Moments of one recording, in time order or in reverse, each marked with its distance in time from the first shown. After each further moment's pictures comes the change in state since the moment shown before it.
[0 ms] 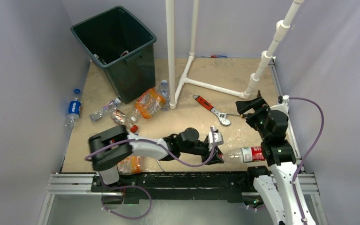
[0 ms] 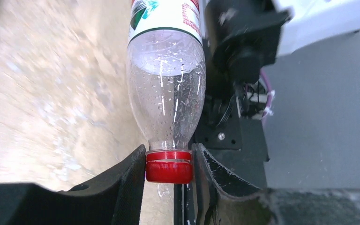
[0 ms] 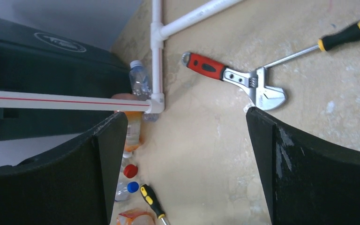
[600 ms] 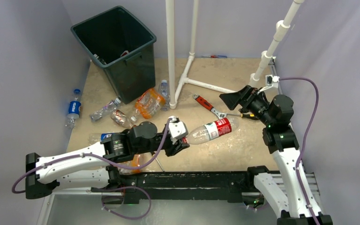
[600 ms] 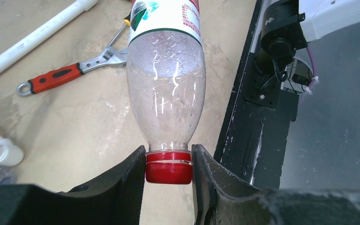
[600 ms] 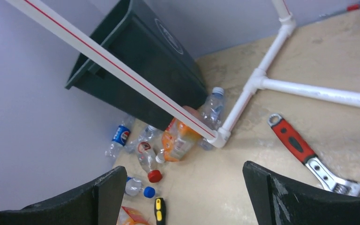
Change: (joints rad) left arm 0.001 -0.858 -0.001 -0.887 -0.417 0.170; right arm 0.014 0.186 0.193 0.202 -0.491 -0.241
